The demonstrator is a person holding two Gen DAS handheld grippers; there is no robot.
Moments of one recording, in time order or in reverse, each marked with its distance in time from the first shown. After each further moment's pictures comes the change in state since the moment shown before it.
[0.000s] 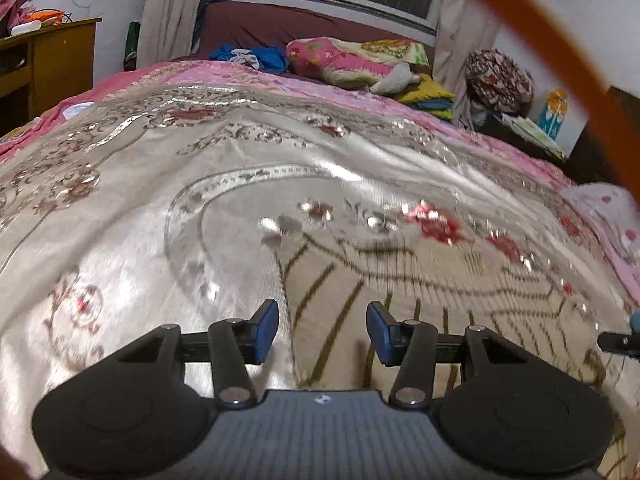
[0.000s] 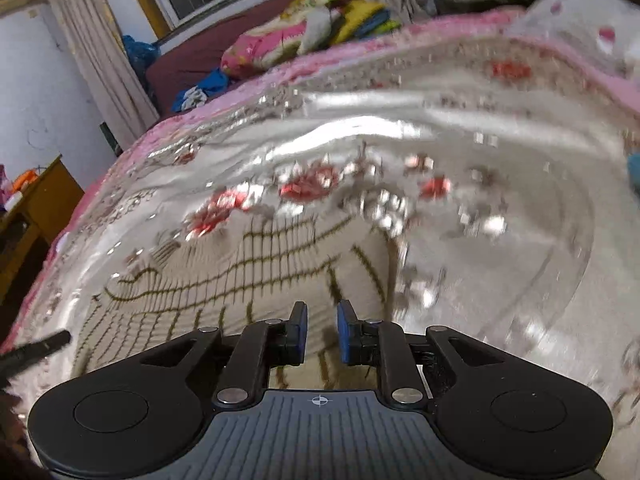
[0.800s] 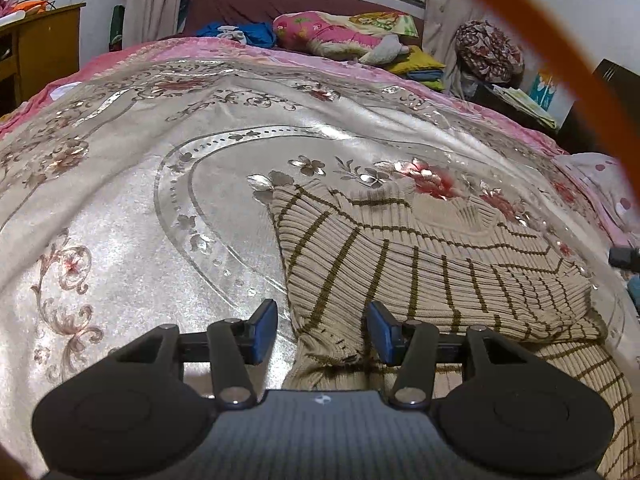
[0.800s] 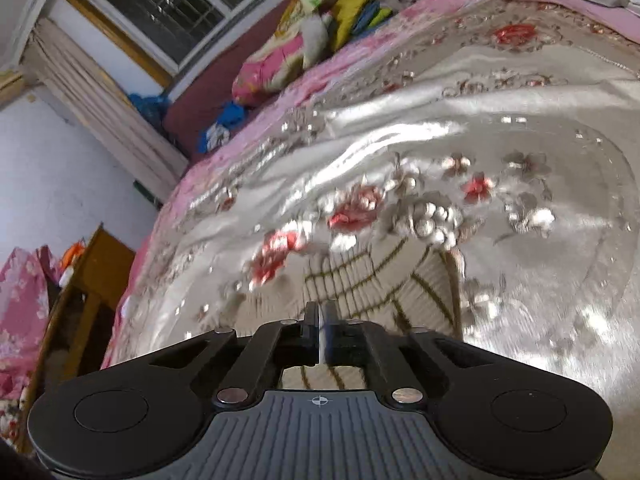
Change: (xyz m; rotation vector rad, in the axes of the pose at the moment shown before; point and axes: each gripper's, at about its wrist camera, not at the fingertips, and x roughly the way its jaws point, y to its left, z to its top) left arm 0.004 0.001 -0.020 0.020 0.072 -0.031; right arm -0.009 -0.002 0.028 0.212 -0.011 0.164
